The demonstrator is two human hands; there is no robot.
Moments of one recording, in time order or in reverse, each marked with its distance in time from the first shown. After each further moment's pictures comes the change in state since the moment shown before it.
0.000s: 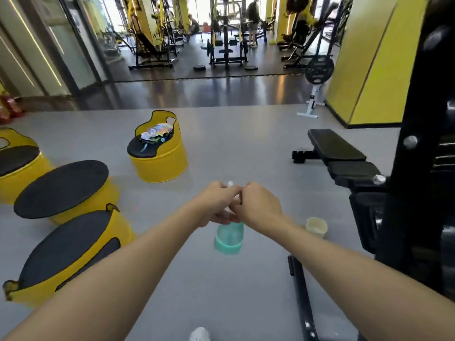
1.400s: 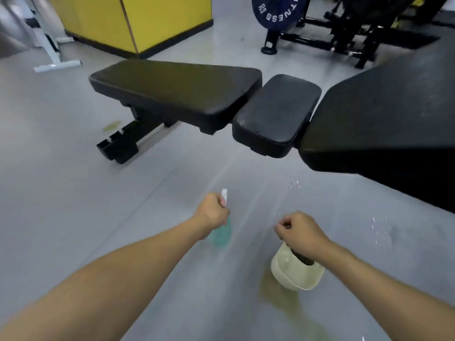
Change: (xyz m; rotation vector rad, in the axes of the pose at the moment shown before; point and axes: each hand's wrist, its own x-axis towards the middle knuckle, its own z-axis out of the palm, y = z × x) left_hand 1.131 -0.087 0.495 0.569 -0.782 0.281; right_hand 0.591 0.802 0.314 0.337 0.411 1.273
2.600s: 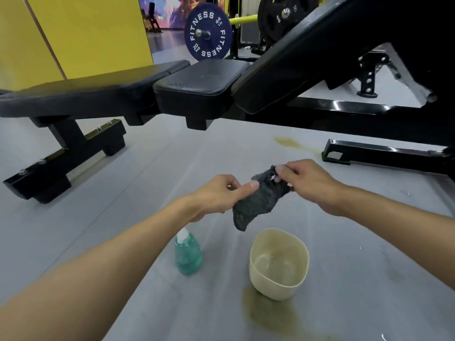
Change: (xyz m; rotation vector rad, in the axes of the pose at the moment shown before) left_hand 0.031 0.011 0.116 0.258 -0.364 0.536; right_hand 0.035 0.117 -0.012 0.357 0.322 -0.167
